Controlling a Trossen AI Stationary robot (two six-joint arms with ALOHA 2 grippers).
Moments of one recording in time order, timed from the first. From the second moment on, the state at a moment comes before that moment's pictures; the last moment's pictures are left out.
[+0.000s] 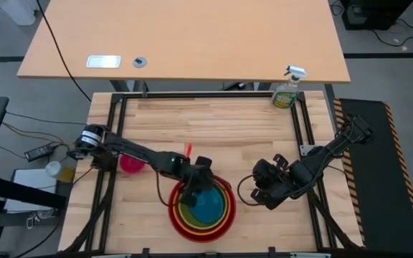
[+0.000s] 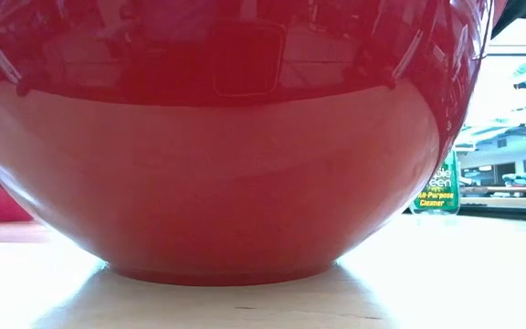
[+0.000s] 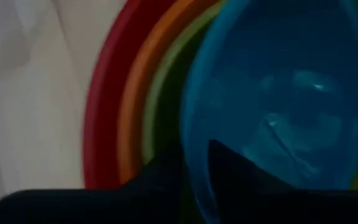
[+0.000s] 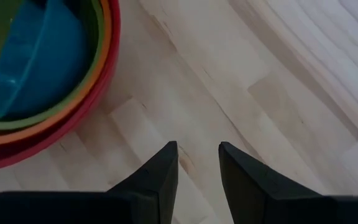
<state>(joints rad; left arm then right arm) -0.27 1.81 1.34 -0.51 -0.04 0.17 0.60 1.49 1.31 -1.20 0.45 1.21</state>
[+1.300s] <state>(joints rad) -0.42 1.17 0.97 -0.94 -0.38 -0.18 0.57 1.88 1.59 -0.96 0.54 0.86</state>
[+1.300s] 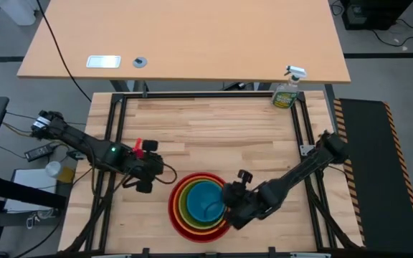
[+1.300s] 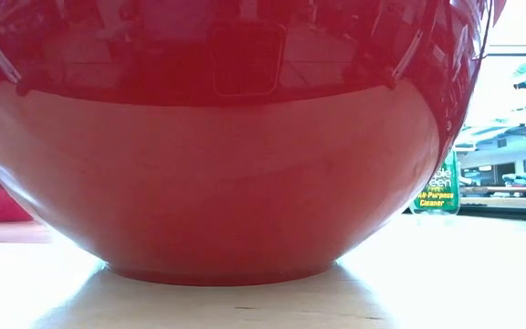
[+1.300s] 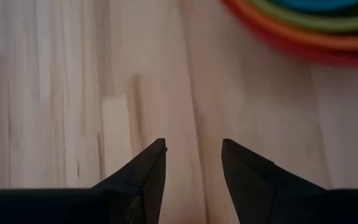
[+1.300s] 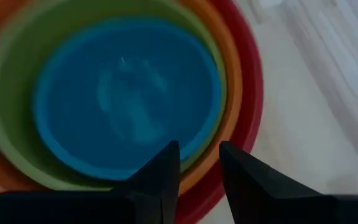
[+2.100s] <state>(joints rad) -0.38 1.18 0.81 -1.16 -0.23 -0.49 0.62 2.07 1.93 -1.39 0.61 0.89</state>
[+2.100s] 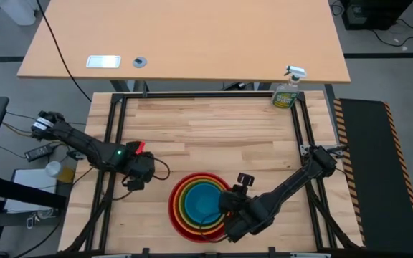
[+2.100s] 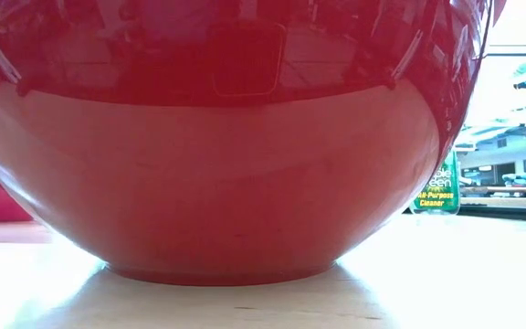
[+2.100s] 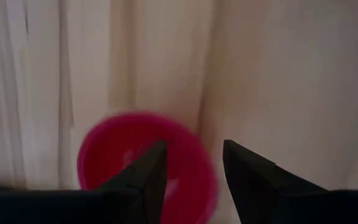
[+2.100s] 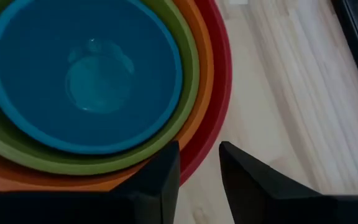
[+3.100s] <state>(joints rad) -0.28 1.18 0.71 -1.09 -0.11 -0.56 0.61 2.07 1.93 -1.37 0.61 0.91</state>
